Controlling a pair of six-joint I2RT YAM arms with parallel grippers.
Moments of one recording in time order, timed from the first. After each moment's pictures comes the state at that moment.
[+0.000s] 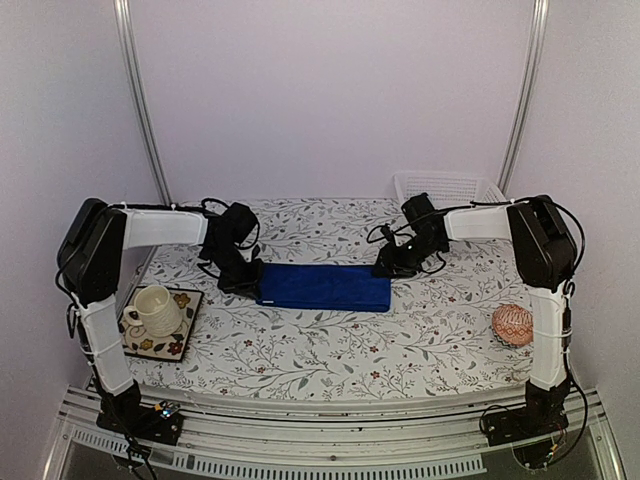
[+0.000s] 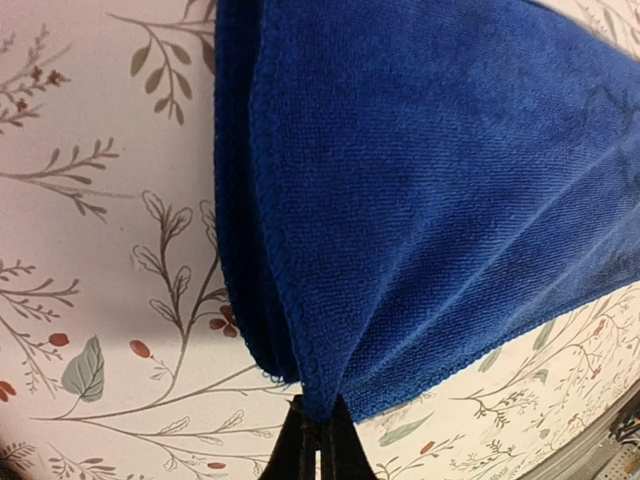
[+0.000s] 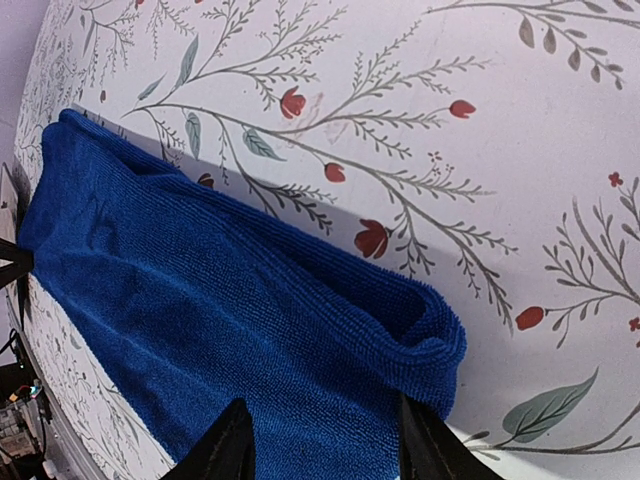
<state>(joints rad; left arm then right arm) -0.50 1.93 1.32 -0.71 0.19 -0.48 0.44 2.16 1.52 -0.46 -0.45 0.28</state>
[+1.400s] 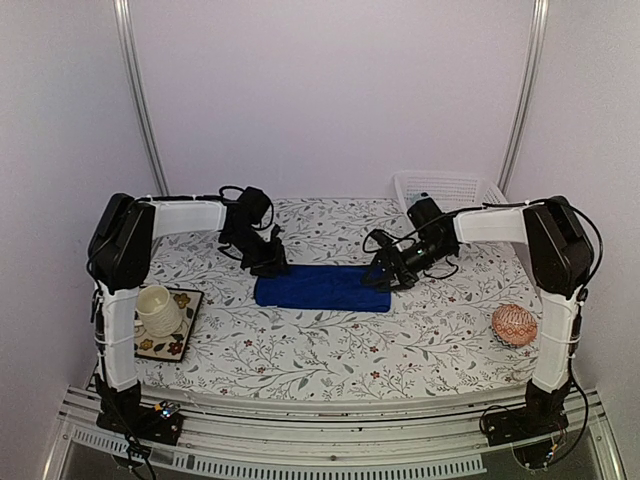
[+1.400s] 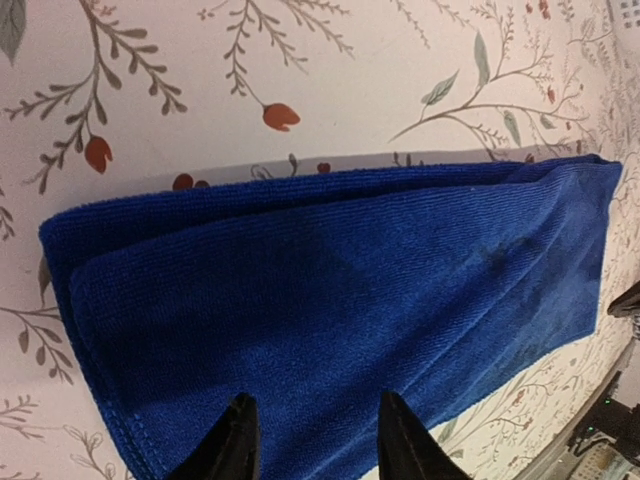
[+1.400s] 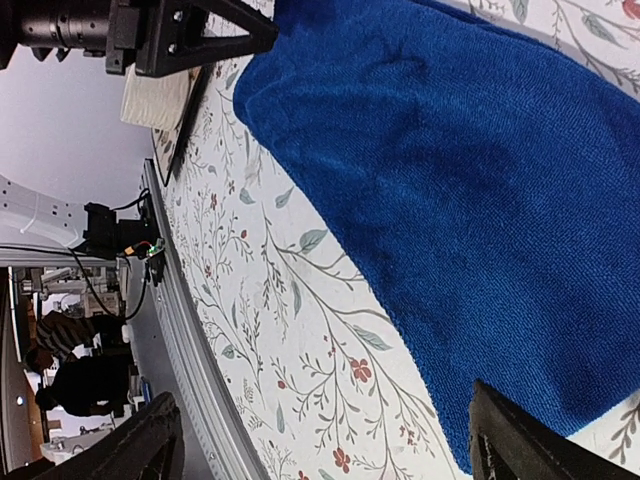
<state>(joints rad) -0.47 2.15 1.61 -0.65 0.33 -0.46 0.45 2.02 1.39 -0.54 -0.89 0.11</state>
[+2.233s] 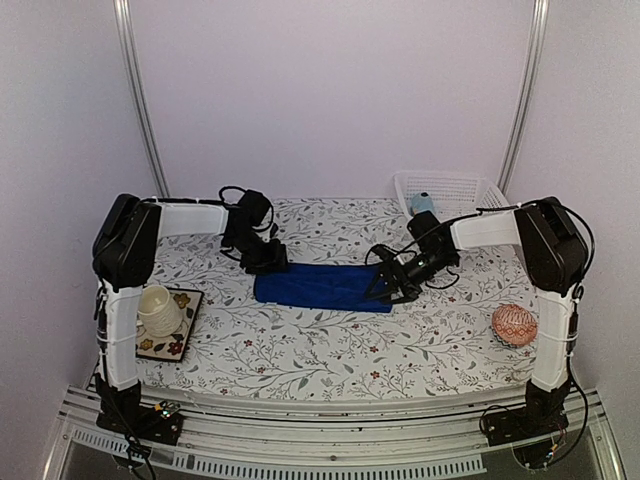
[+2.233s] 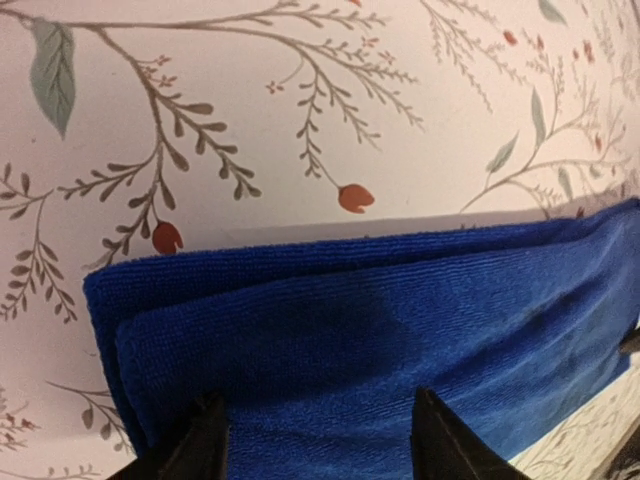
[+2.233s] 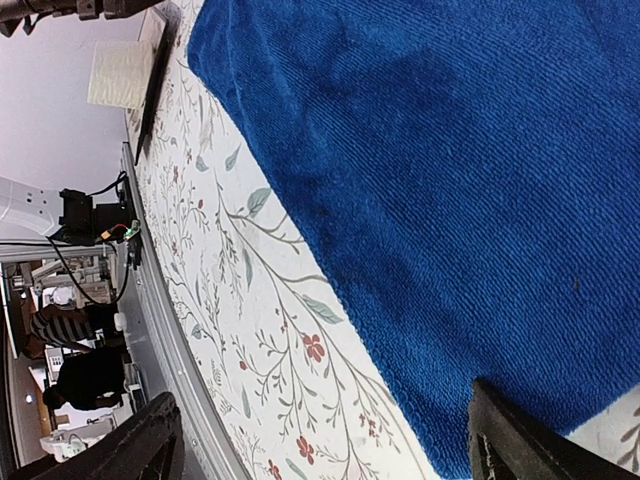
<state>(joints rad) -0.46 2.19 1.60 -0.57 0.19 -0.41 0.44 2.08 1.35 -0.55 -0.88 0.07</state>
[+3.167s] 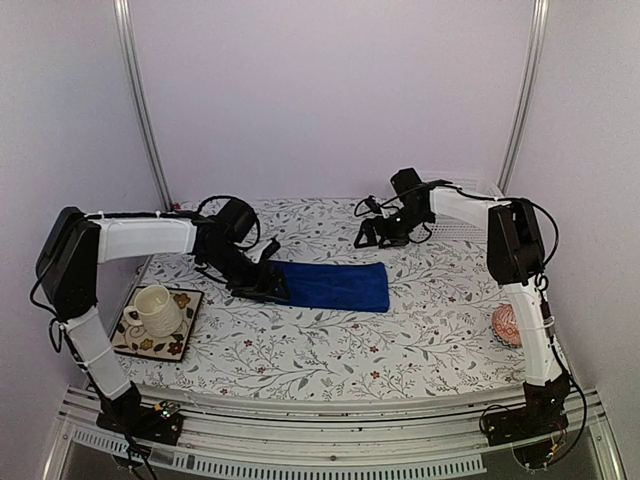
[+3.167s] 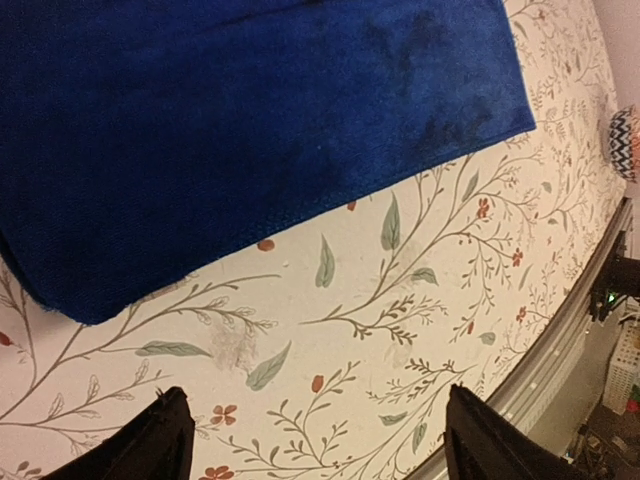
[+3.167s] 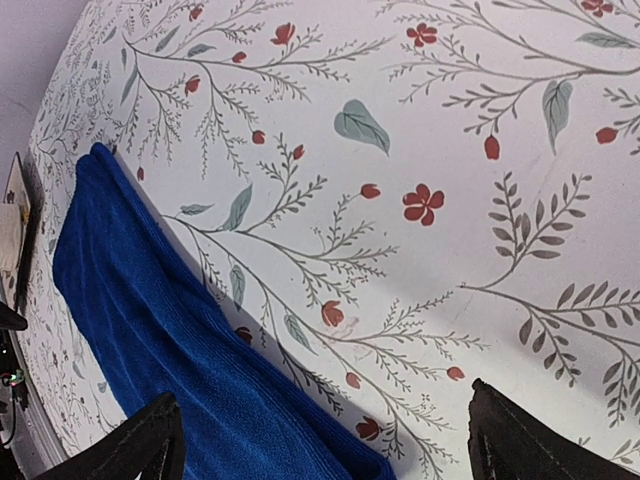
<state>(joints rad) -0.56 1.77 1.20 -0.60 0.40 -0.31 0.41 2.43 2.10 -0.73 -0.49 0.07</state>
